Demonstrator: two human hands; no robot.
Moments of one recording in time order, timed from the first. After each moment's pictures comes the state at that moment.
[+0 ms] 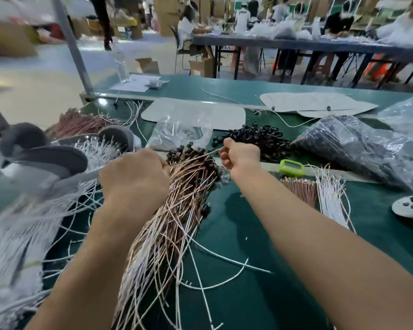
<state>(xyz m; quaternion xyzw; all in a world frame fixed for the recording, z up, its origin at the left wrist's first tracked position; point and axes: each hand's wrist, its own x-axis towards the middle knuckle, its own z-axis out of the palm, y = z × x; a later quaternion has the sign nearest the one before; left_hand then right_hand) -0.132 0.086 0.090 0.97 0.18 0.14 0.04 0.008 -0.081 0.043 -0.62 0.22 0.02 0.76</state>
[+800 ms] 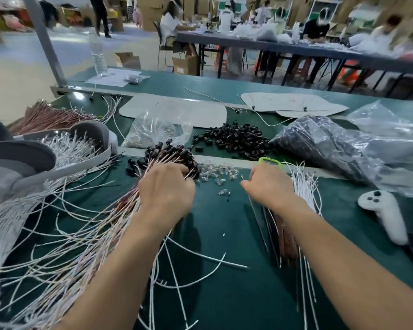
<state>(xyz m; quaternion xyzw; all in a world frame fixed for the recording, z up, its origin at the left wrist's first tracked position) -0.108 0.019 0.033 0.96 0.11 0.16 0.19 -0.049 -0.192 0.026 -1.00 0.04 -0.01 0.09</state>
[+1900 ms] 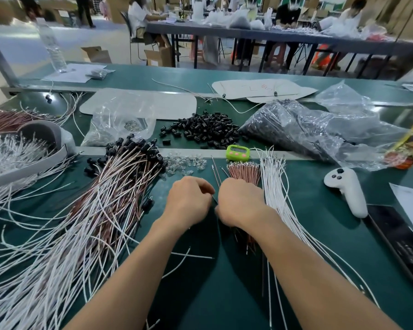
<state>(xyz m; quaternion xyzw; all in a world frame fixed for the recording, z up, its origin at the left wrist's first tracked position) -0.094 -0.077 -0.014 0.92 0.01 -0.02 0.38 -0.109 -0.200 0.015 -1.00 0.01 0.05 0.02</state>
